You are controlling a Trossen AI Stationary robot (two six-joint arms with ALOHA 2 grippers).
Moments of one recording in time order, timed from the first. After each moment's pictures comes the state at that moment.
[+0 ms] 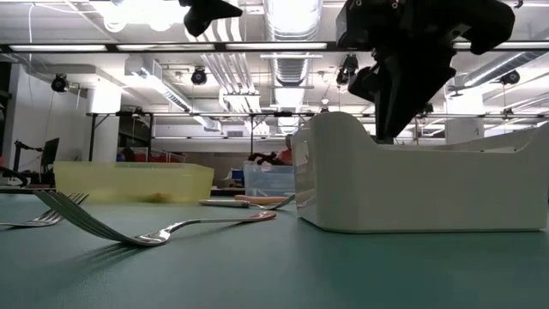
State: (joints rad) left arm 0.32 1.15 1.16 -0.33 0.24 -0.09; right arm 0.23 1.64 1.17 -0.71 -0.02 0.10
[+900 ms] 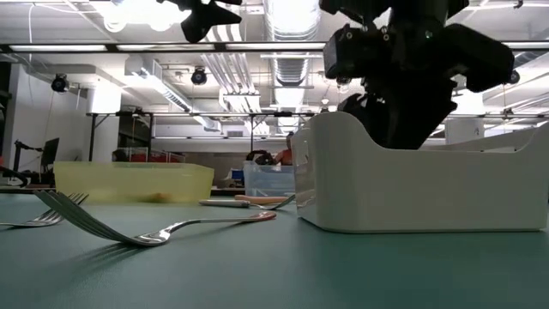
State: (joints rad) left arm 0.31 1.15 1.13 -0.33 0.24 -0.16; right arm 0.24 1.76 1.17 -0.63 -0.06 0.04
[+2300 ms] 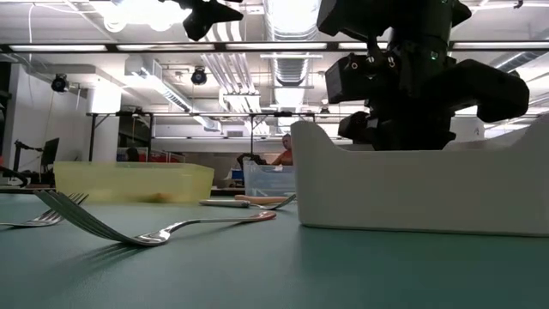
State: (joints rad) left arm 0.31 1.15 1.13 -0.31 0.24 -0.13; right arm 0.26 1.83 1.17 -0.65 -0.02 0.03
